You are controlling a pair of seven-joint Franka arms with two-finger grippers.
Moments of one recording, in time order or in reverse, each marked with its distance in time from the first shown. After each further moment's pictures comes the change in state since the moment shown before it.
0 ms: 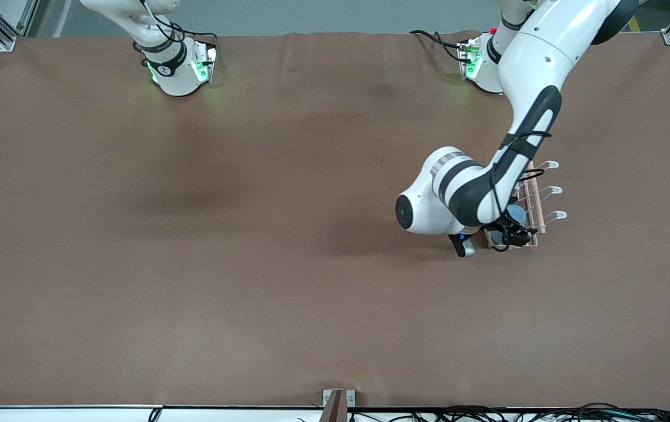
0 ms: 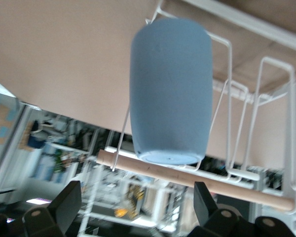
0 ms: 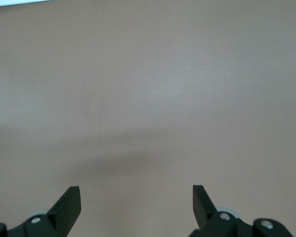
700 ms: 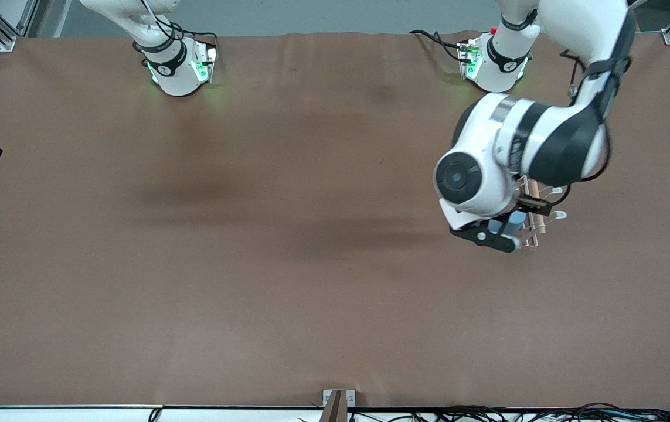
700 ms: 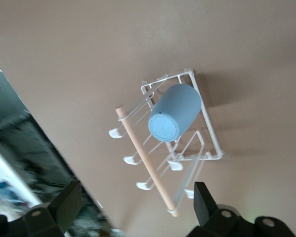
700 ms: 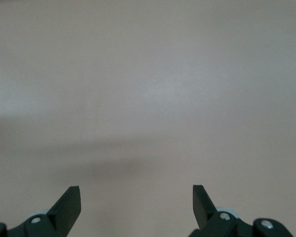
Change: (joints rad) left arm 0.043 -0.180 -0.009 0.228 -0.383 0.011 -0.553; right arm 0.012 -0.067 0.017 -0.088 -0.045 0.050 0.000
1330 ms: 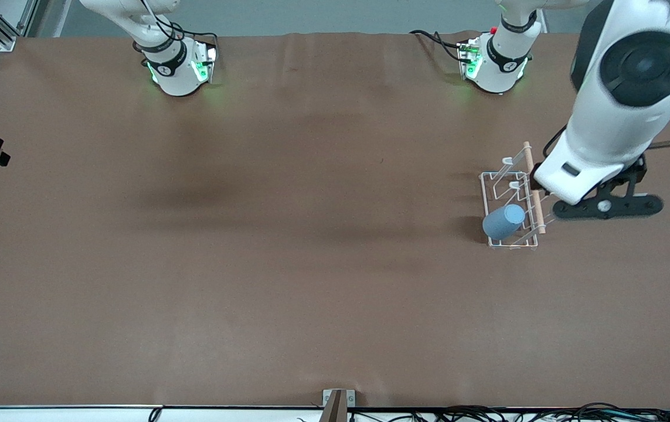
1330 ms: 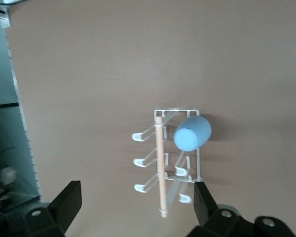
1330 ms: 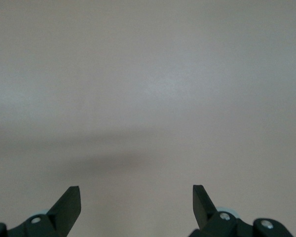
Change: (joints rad) left arm 0.151 -0.212 -0.001 0.060 -0.166 0.063 -0.065; right arm 0.001 0.032 -0.002 0.000 -0.001 -0.002 0.001
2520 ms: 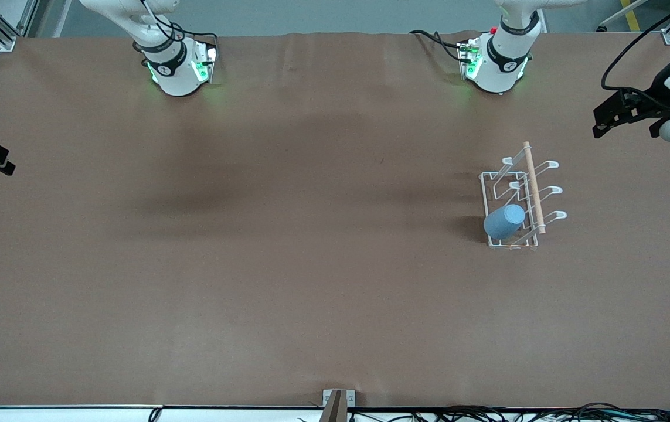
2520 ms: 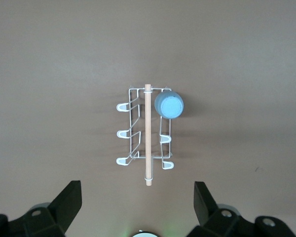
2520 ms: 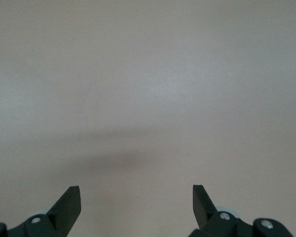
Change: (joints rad) left arm 0.032 -0.381 0.300 -0.383 -0.397 0.159 0.226; right arm -0.004 0.026 0.005 0.001 0.009 0.033 0.000
